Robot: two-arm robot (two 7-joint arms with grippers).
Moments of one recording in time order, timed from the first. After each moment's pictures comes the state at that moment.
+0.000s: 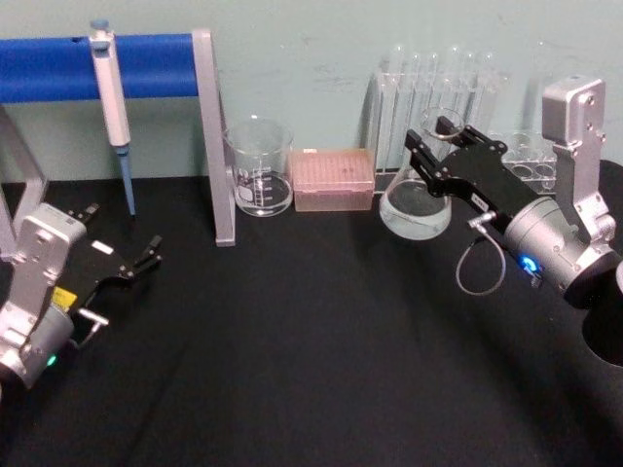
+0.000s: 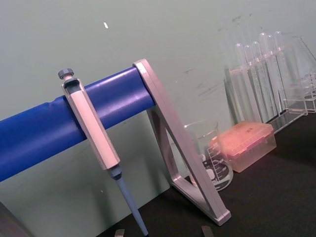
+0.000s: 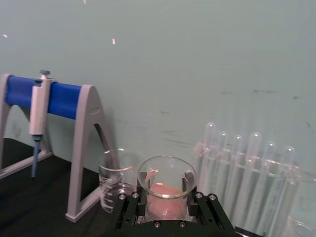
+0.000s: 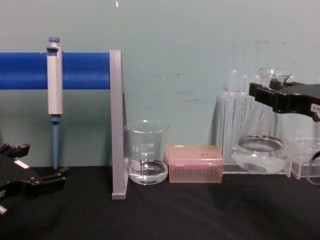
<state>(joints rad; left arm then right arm) -0.20 0.60 0.45 -1.41 -0.25 -0.12 0.03 0.30 0.40 -0.35 -1.52 0.41 0.01 0.20</state>
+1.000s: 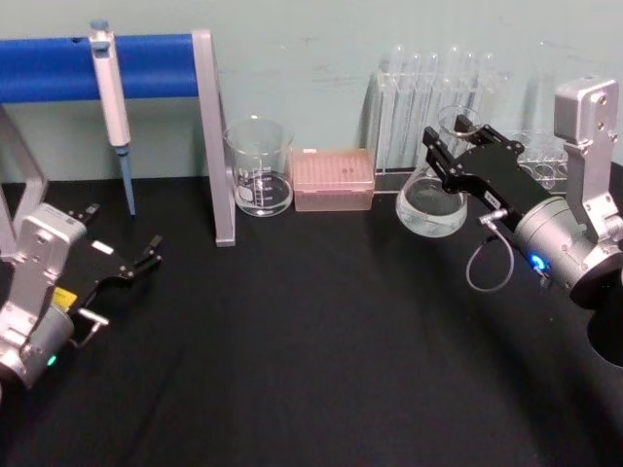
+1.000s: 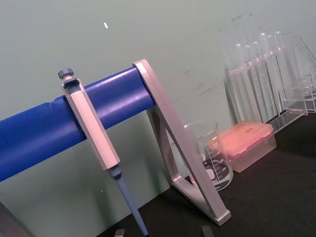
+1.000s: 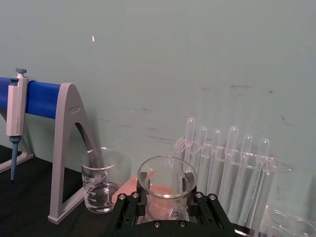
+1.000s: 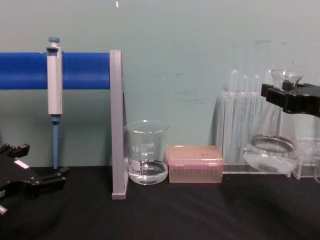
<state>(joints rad) -0.20 0.60 0.45 -1.41 -0.25 -0.12 0.03 0.28 0.35 -0.27 -1.52 0.35 0.04 0.19</state>
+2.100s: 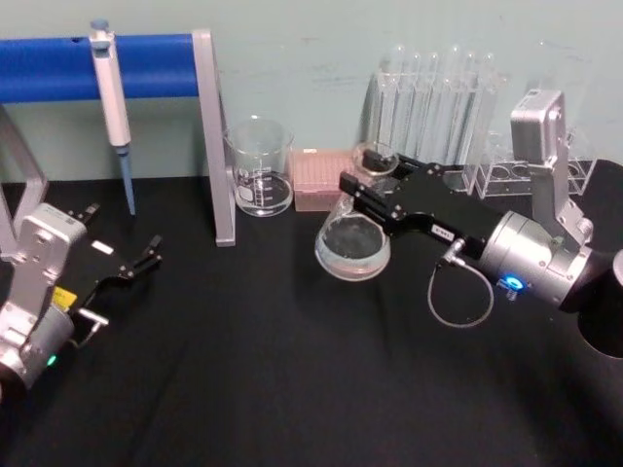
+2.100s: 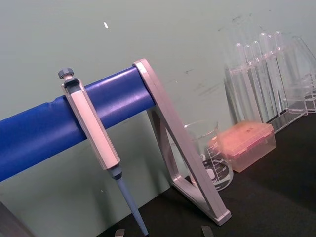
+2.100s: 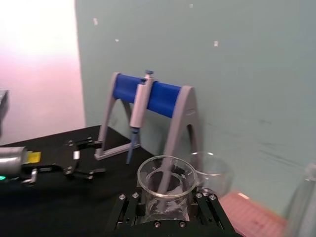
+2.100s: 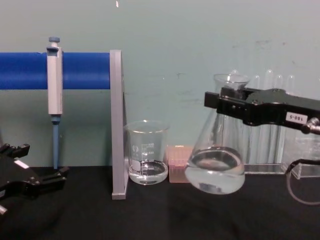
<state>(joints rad) -0.20 0.60 0.45 -1.41 -0.25 -0.12 0.03 0.34 0.41 -0.37 -1.49 0.46 0.02 0.57</state>
